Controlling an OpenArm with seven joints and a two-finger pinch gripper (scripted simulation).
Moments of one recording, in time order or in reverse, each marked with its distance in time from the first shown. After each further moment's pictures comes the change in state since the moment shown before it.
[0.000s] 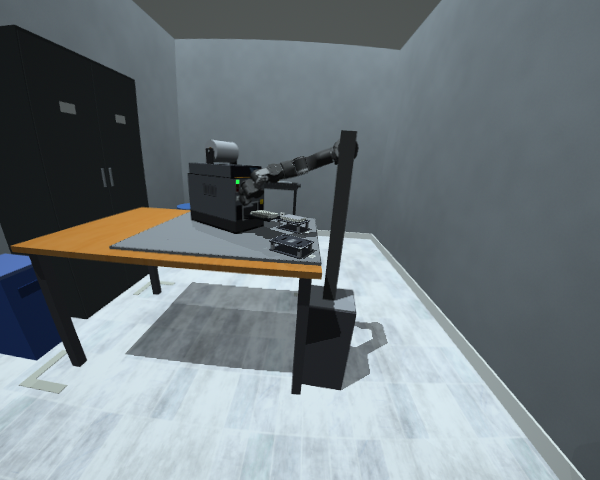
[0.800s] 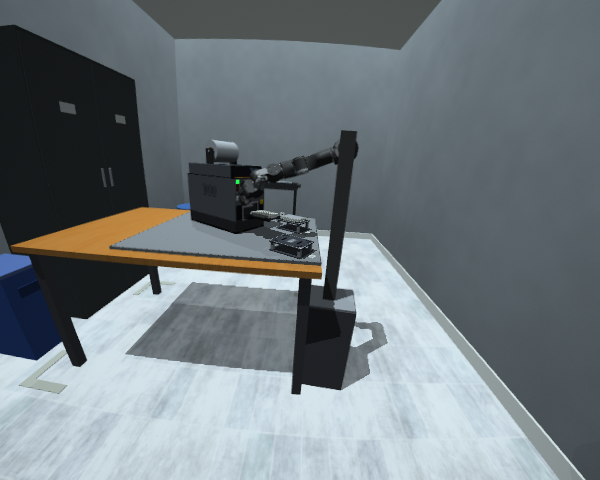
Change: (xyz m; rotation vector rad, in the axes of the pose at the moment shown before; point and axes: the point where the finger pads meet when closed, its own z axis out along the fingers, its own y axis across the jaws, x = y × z) arm -0.003 0.000 0.002 -0.001 0.000 0.000
